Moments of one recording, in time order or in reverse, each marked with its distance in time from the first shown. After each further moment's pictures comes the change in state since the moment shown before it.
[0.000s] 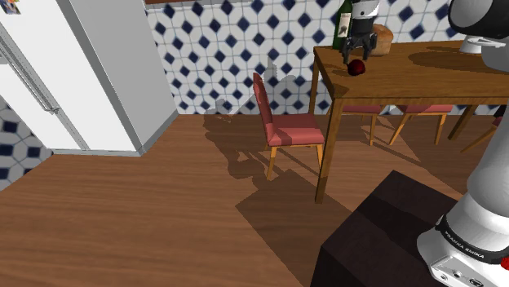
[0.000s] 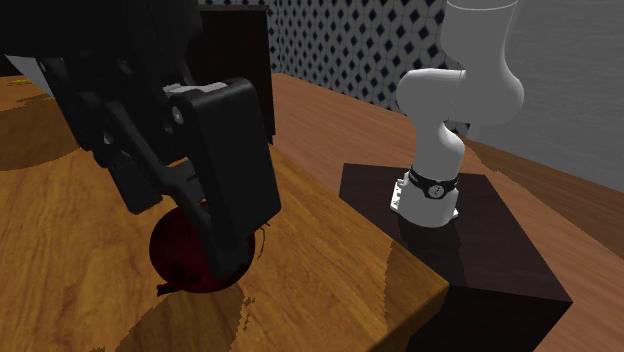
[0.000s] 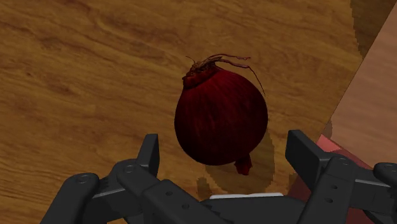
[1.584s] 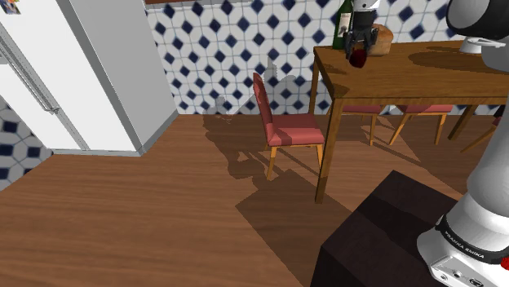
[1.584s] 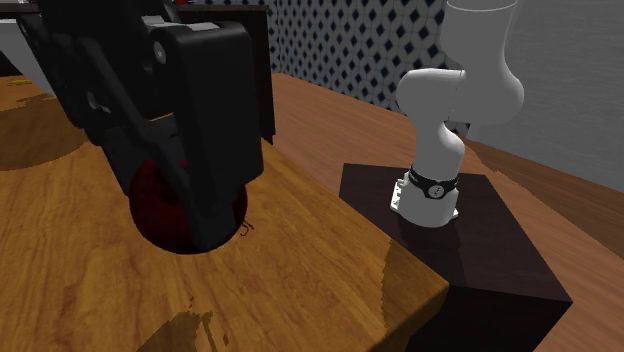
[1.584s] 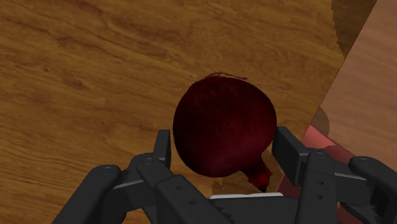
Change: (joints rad) arm -0.006 0.013 -0.001 0.078 0.003 -0.065 -0.001
